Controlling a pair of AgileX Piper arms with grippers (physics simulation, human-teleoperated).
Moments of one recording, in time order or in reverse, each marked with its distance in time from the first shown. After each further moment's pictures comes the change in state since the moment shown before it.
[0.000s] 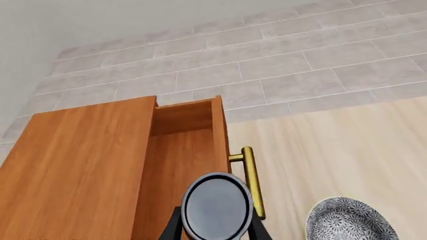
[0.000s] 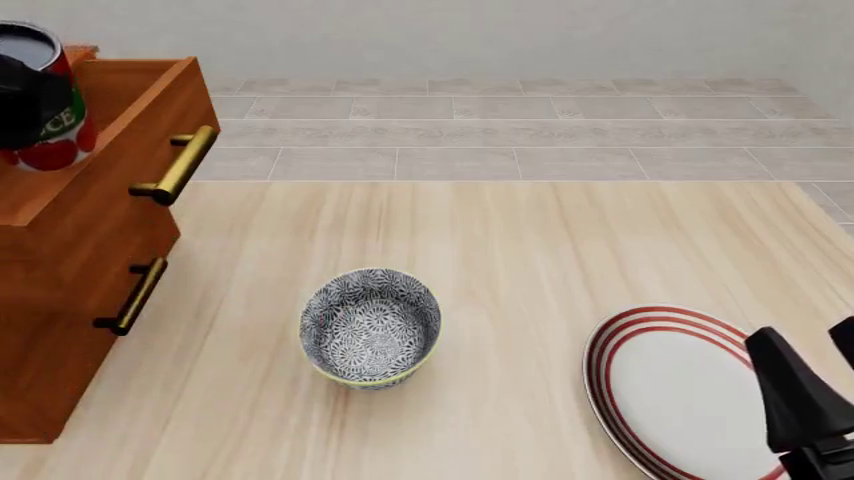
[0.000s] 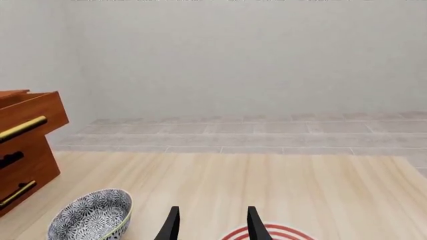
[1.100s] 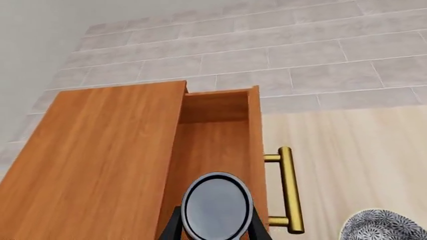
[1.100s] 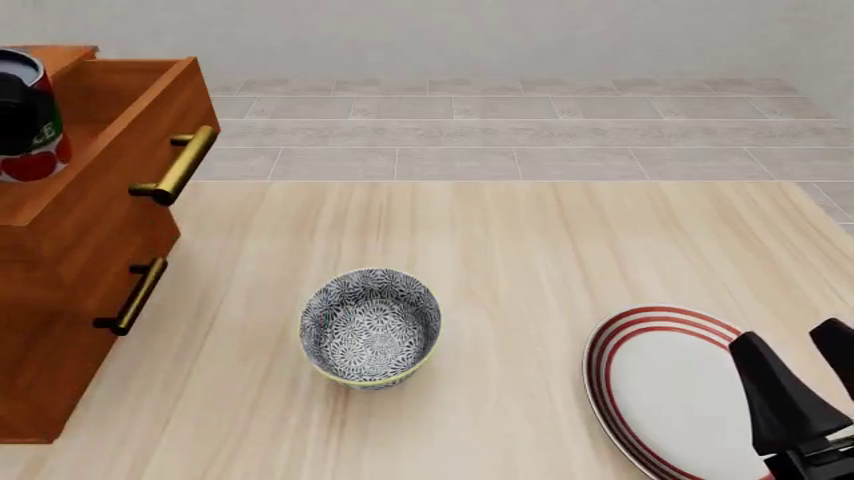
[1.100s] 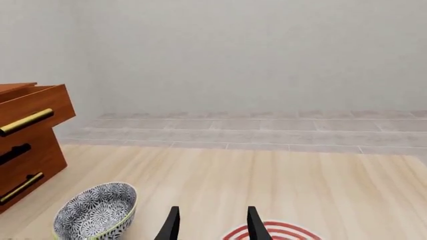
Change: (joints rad) left arm 0.128 0.080 0.026 -0.060 0.017; right arm 0.032 0.023 0.026 -0.035 -0.004
